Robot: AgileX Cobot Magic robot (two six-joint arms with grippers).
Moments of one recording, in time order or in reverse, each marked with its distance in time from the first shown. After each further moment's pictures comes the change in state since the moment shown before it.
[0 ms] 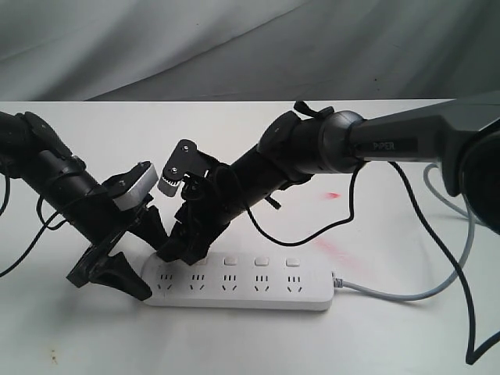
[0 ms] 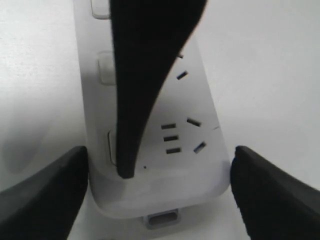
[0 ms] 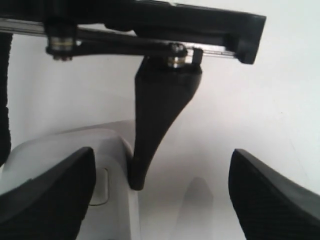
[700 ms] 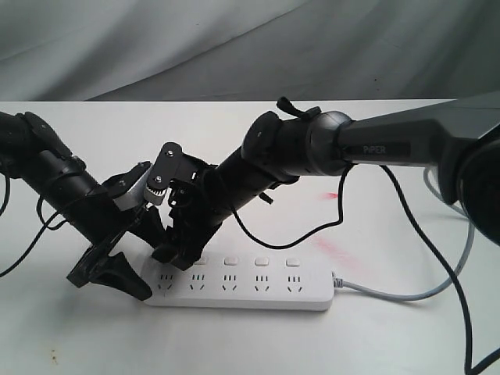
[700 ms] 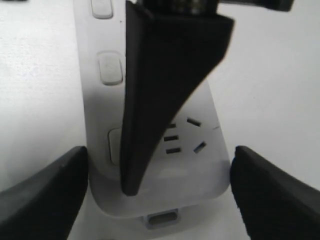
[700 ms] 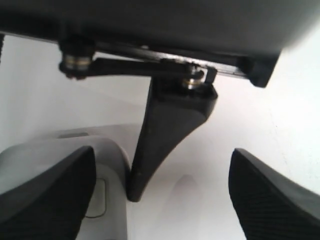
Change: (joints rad) left arm 0.000 0.000 0.000 0.000 -0.001 0.000; right arm 0.047 -0.006 -0.015 -0.154 -0.074 0.084
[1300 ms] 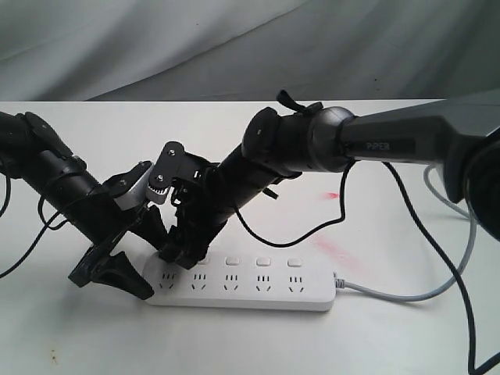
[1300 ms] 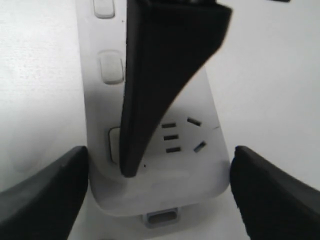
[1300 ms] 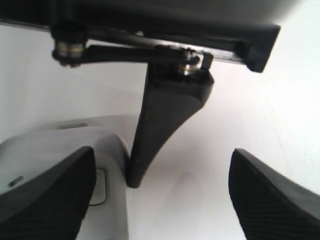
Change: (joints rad) left arm 0.000 0.000 0.000 -0.003 -0.004 0.000; right arm 0.000 -0.016 -0.008 -0.084 0.015 0.089
